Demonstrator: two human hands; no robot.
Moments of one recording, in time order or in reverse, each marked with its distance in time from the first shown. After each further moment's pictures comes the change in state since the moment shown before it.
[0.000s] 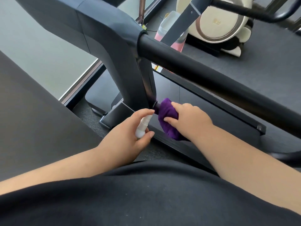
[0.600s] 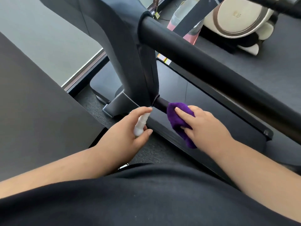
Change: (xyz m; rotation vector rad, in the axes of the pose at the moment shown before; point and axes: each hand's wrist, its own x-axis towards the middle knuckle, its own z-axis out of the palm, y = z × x) left_hand -0.010 0.003 0.025 -0.015 0.091 -0.171; right_hand -0.028 0.049 0.012 -0.086 0.089 -0.313
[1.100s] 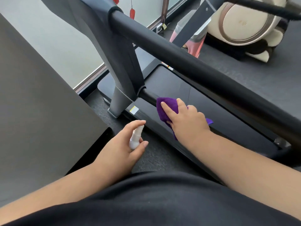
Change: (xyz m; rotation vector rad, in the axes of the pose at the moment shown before) left_hand -0.068 0.052 0.077 0.051 0.106 -0.099; right_hand -0.028 0.014 0.018 -0.190 0.095 -0.034
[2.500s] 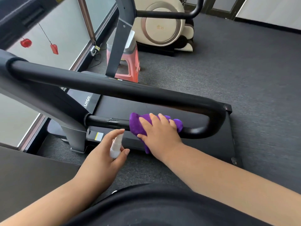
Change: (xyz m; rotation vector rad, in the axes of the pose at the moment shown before) left_hand 0.048 0.040 0.016 0.005 -0.256 0.144; right_hand -0.058 0.014 -0.019 0.230 -0.055 0.411
